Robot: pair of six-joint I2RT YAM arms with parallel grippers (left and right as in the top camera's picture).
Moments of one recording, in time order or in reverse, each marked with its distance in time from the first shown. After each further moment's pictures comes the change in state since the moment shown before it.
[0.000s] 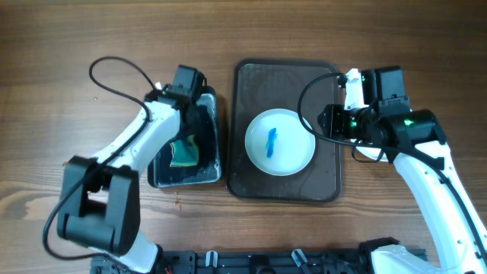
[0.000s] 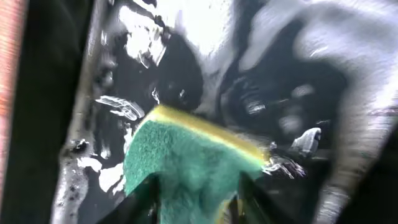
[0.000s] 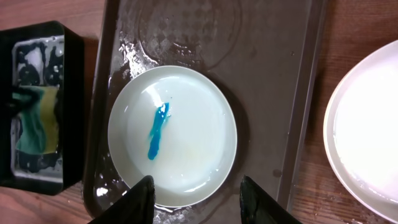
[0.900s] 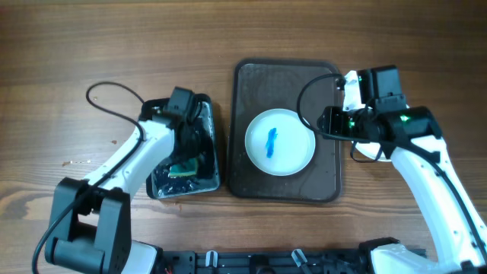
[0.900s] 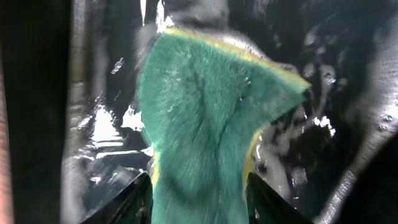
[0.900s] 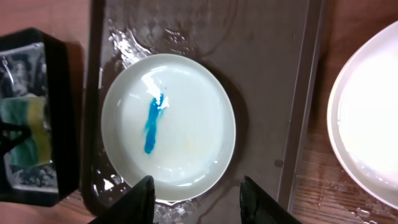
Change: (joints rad) left arm 0.000 -0.134 -0.158 -0.085 0.086 -0.021; right arm 0.000 0.045 0.000 -0.024 0.000 0.021
